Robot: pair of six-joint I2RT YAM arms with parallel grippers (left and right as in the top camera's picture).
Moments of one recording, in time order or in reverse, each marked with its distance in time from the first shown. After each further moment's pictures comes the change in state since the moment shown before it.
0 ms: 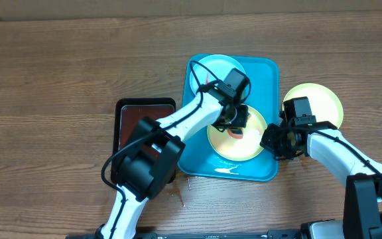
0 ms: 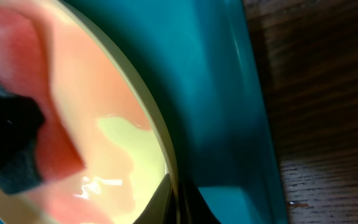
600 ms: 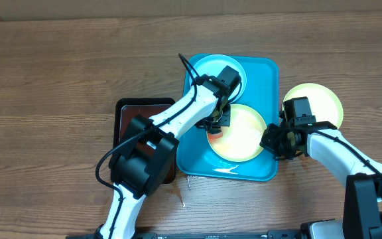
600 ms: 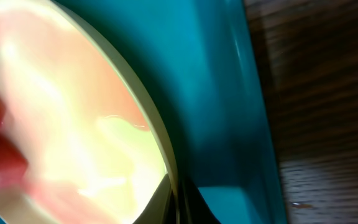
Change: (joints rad) left arm 0.058 0.000 0.063 -0.307 -0.255 -0.048; right arm 0.001 0.000 0.000 0.002 -0.004 0.000
